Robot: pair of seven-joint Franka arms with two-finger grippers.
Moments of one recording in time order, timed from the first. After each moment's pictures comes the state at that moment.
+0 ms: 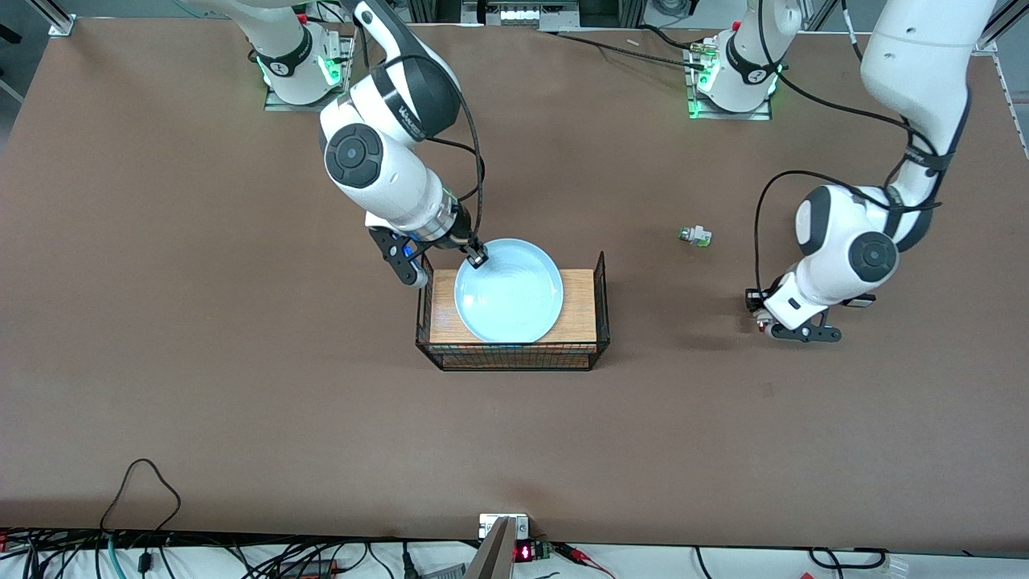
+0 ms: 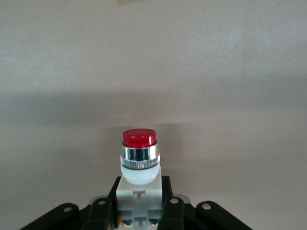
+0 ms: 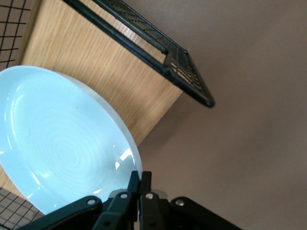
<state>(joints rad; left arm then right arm) 0.04 0.45 -0.06 -2.03 0.02 2.36 0.01 0.59 0.45 0.05 -1.61 0.32 2.15 1.40</state>
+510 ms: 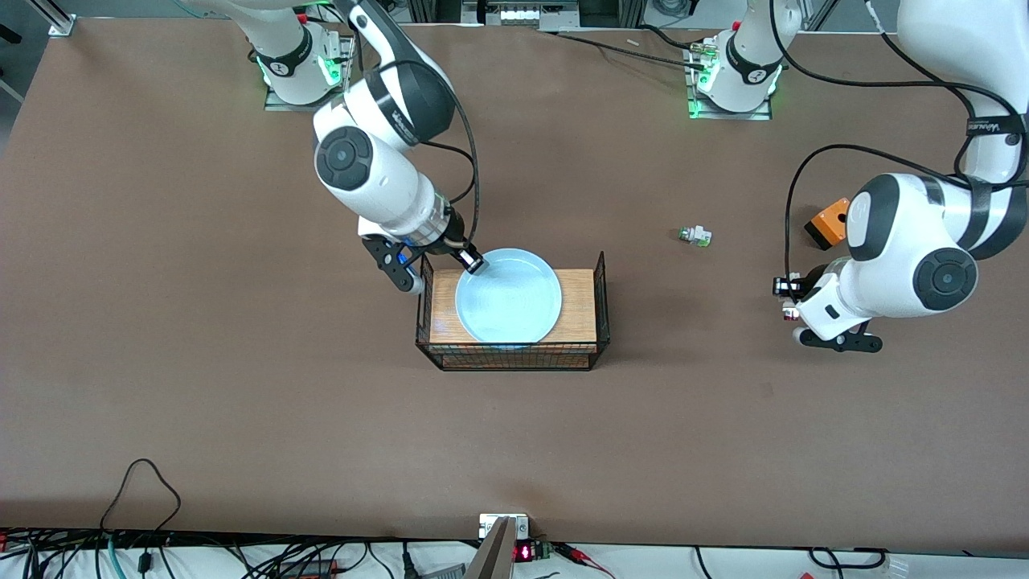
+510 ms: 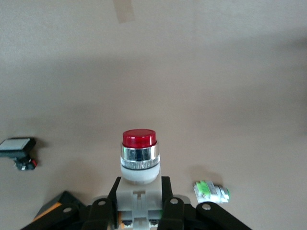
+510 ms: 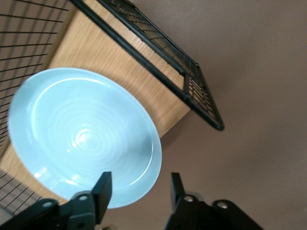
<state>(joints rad) 0.03 0.40 -0.10 -1.70 0.02 1.80 0.01 0.59 0.41 0.03 -1.60 0.32 2.15 1.30</state>
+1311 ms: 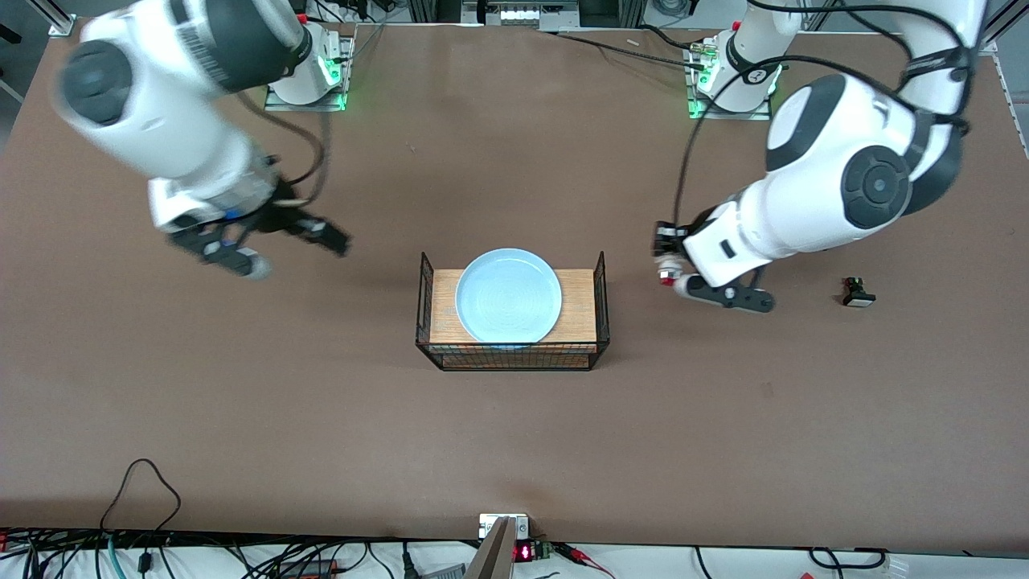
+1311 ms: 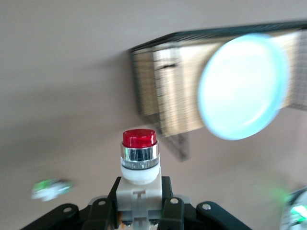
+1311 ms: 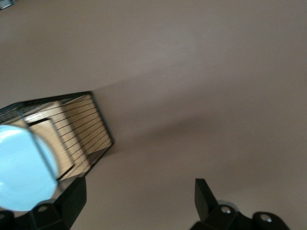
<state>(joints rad) -0.06 0.38 -0.38 -1.49 -0.27 1.80 -0.27 0.28 0.19 0.00 -1.59 0.10 1.78 0.62</state>
